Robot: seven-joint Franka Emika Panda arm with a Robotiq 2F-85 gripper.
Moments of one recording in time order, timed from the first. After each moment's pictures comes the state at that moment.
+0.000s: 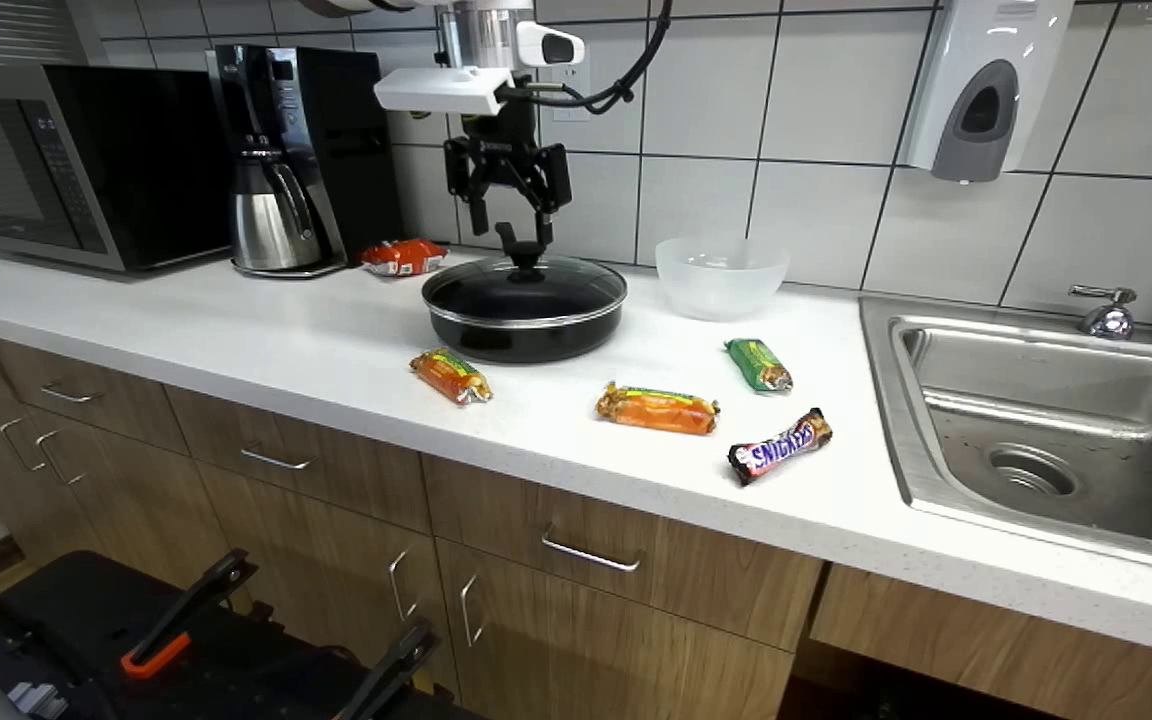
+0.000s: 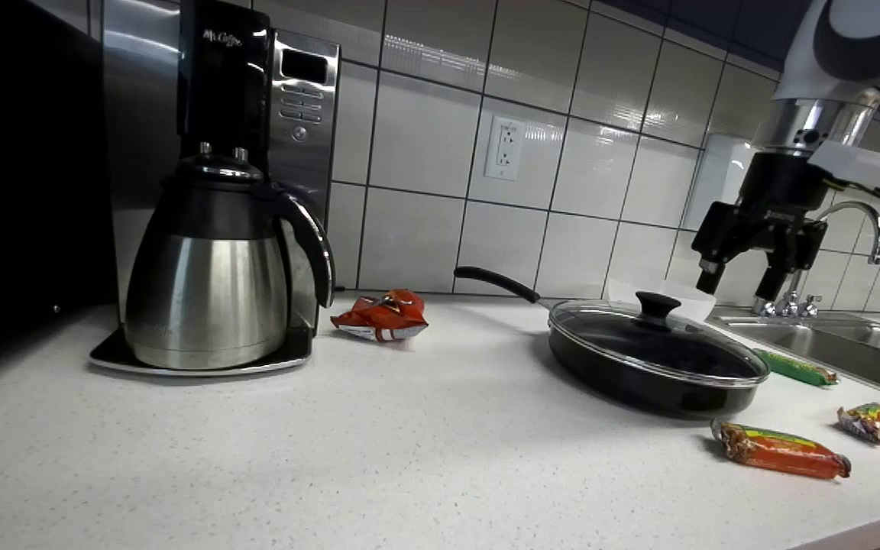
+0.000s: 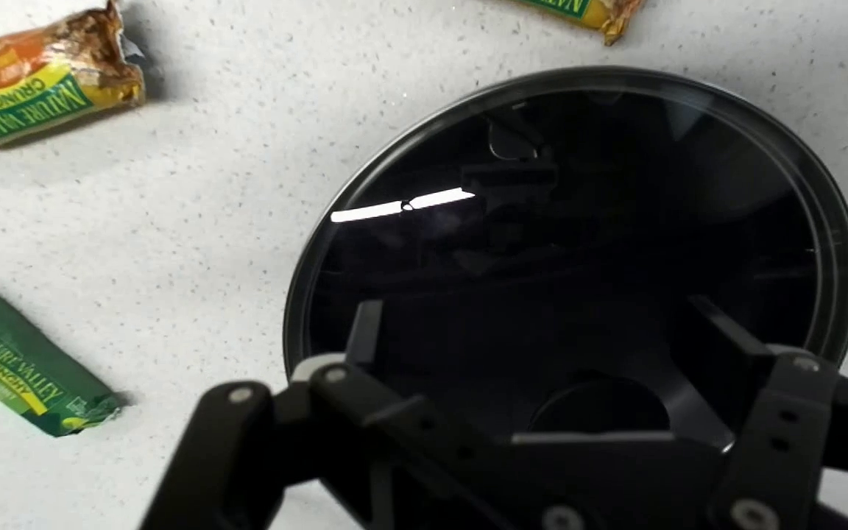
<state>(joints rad) -0.04 0.00 -0.03 -2.23 -0.01 2.36 0.05</state>
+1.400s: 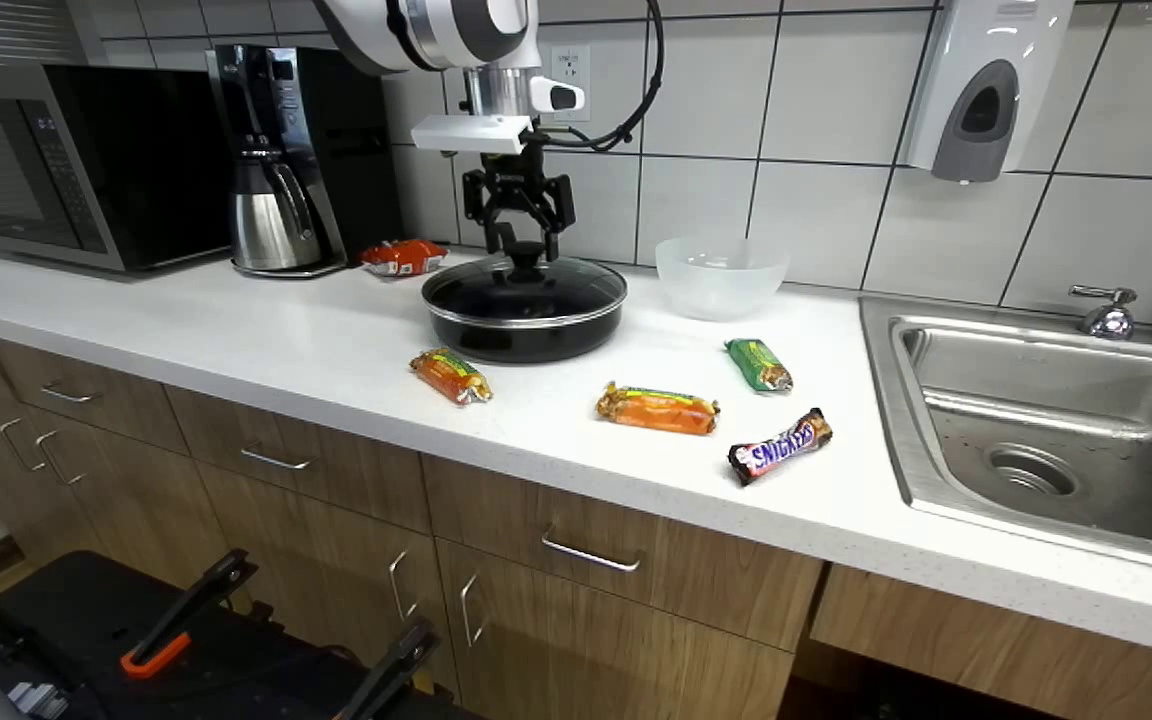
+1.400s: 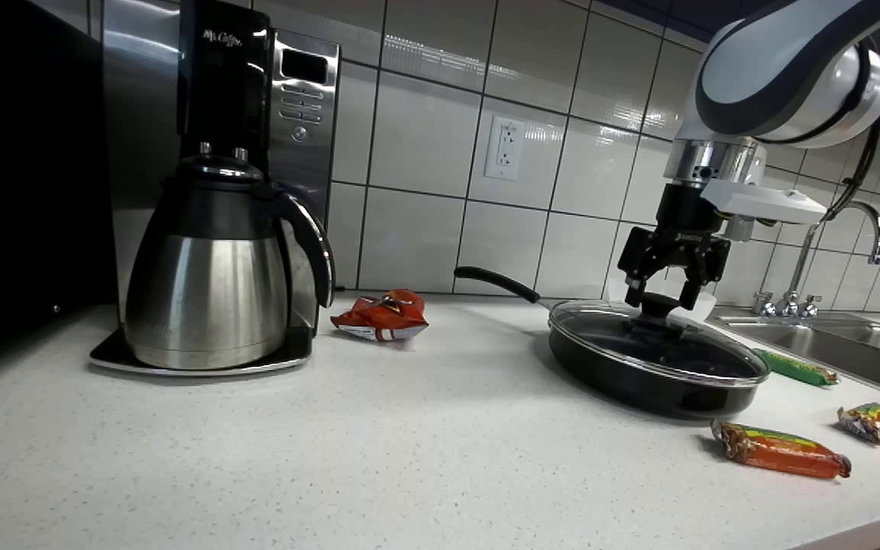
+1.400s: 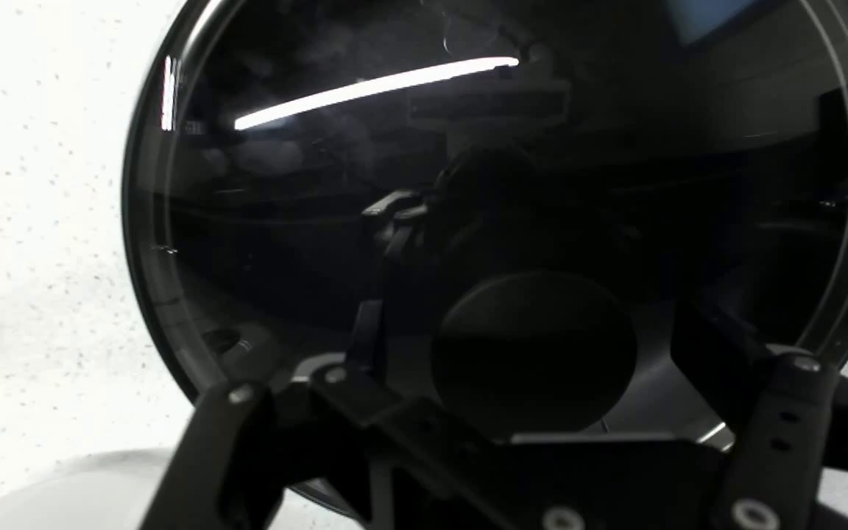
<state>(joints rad) 0.01 0.28 -0.02 -1.96 -0.04 2.34 0.06</state>
